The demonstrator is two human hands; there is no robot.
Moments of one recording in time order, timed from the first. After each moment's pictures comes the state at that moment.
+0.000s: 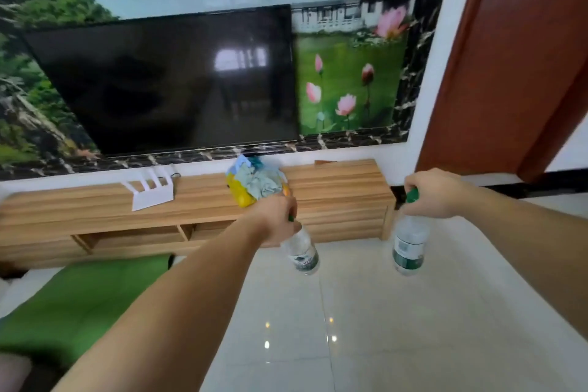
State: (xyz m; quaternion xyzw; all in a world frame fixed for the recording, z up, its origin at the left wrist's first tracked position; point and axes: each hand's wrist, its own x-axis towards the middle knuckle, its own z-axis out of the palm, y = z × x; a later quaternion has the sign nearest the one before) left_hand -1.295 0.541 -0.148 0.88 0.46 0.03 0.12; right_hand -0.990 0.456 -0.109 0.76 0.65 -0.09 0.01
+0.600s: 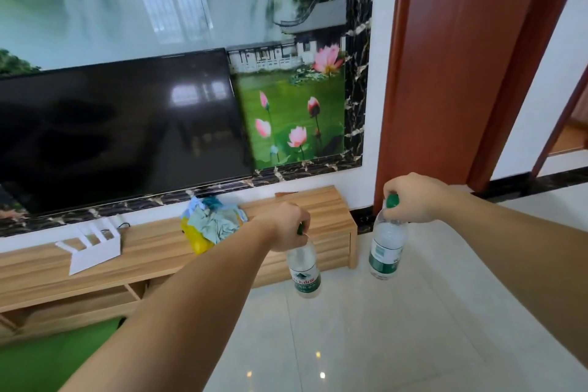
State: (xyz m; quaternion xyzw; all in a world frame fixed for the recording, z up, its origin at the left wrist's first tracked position) left_hand -1.121 0.583 -0.109 0.95 0.31 -0.05 0.04; right_hand -0.871 0.467 -0.072 0.79 0.61 -0.08 -0.01
